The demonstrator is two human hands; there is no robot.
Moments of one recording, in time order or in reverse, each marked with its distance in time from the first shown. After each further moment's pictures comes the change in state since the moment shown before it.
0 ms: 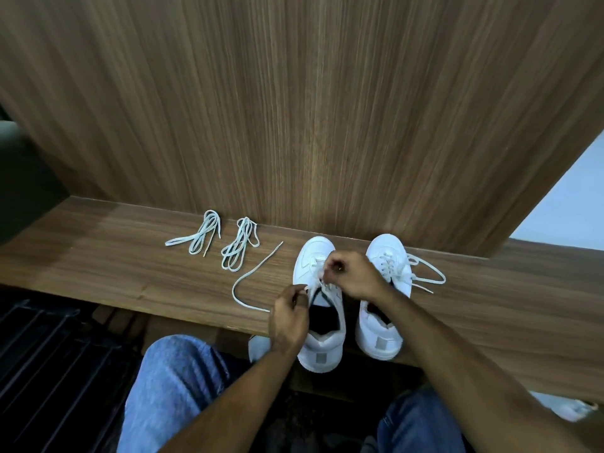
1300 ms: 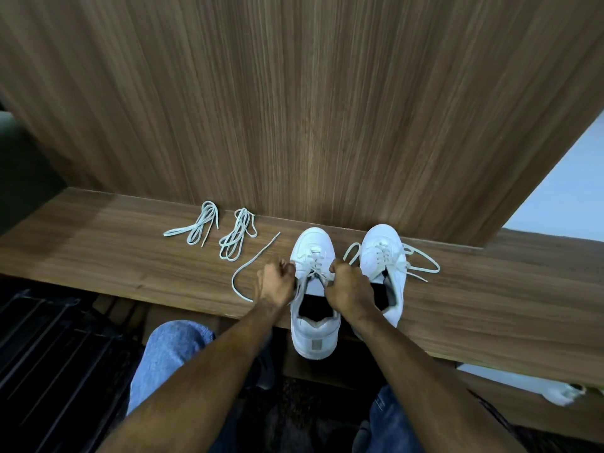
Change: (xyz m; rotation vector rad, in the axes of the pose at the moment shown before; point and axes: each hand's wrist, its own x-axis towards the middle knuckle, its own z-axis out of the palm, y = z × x) left_hand 0.037 0.020 -0.022 0.383 -0.032 0.091; right_hand -0.031 -0.003 0.037 -0.341 0.162 0.310
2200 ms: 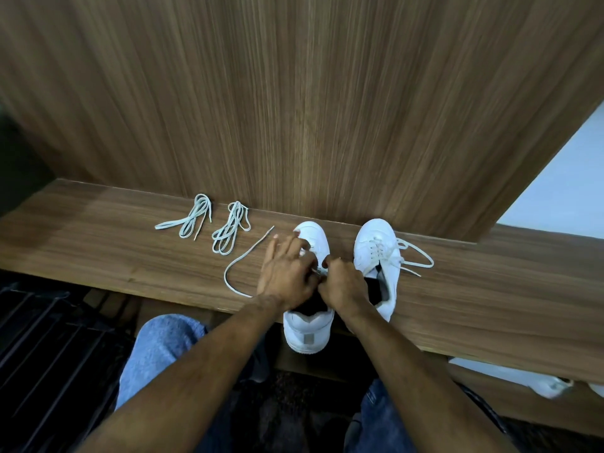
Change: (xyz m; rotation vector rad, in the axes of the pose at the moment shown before) left_hand 0.000 0.008 0.015 0.551 0.041 0.723; right_hand -0.004 -0.003 -0.005 -0.041 -0.035 -0.024
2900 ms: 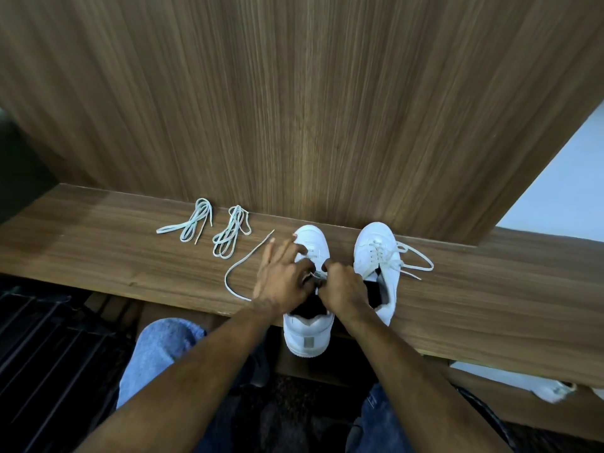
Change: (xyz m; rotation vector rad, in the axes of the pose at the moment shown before) left_hand -0.003 -0.009 0.003 0.010 0.065 0.025; right_hand -0.003 0.000 -0.003 -0.016 -0.003 -0.014
